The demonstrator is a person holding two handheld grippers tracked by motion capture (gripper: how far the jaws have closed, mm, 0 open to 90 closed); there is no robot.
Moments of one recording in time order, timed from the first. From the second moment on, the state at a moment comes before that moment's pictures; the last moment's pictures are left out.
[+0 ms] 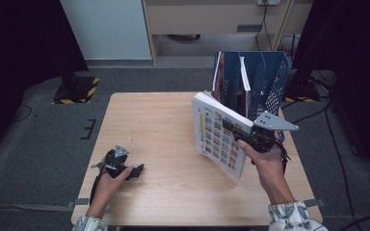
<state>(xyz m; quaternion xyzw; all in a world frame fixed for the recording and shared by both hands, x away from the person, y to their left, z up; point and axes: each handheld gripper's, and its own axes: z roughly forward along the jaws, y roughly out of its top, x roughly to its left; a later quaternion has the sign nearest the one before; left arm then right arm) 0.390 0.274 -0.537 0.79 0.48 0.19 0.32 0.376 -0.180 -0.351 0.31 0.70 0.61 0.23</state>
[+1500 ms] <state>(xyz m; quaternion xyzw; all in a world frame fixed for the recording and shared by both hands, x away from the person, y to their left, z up) 0.390 0.273 -0.537 0.79 0.48 0.20 0.32 0.346 -0.248 -0.351 0.35 0.68 0.59 0.26</state>
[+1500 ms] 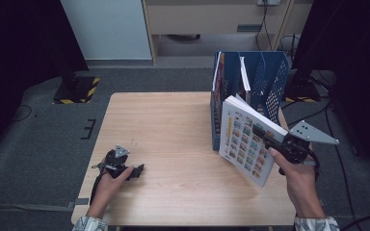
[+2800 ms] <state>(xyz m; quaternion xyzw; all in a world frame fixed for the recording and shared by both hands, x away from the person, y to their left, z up) 0.389 0.272 -0.537 0.79 0.48 0.20 0.32 0.330 -0.281 -0.308 0.36 0.66 0.59 0.29</state>
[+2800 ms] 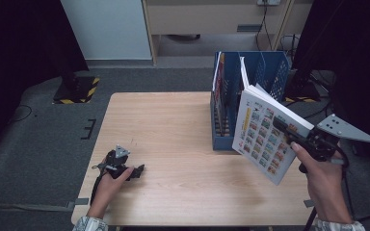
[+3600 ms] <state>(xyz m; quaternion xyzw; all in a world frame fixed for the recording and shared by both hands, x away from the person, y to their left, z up) 0.389 0.270 -0.537 0.79 0.48 0.20 0.32 0.339 -0.295 -0.277 0.41 0.63 0.56 0.35</state>
